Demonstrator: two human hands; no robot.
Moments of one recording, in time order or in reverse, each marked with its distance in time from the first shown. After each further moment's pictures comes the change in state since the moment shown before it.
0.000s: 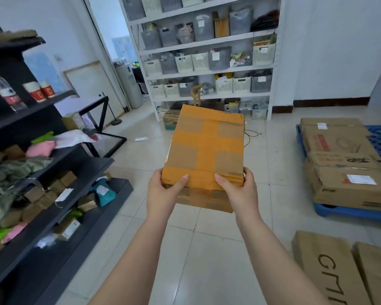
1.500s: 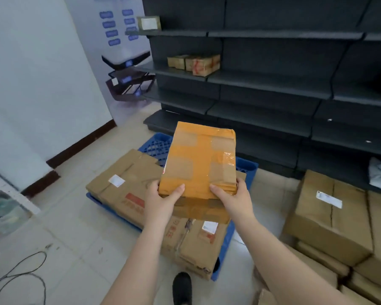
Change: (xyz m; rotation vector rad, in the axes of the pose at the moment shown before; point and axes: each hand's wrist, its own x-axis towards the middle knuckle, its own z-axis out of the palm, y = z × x) left_hand 0.429 0.175 0.913 -0.046 -1.327 0.221; right_hand 0.702 -0.017 -0.417 -0.037 1.261 0.247
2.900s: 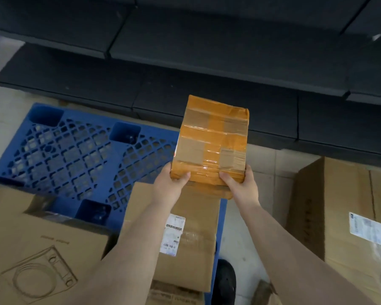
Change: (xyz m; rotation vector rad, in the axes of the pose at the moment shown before) left_hand 0.611 -0.149 0.574 0.515 -0.550 -0.203; right_hand 0.757 0.218 -0.048 -0.017 0.237 0.433
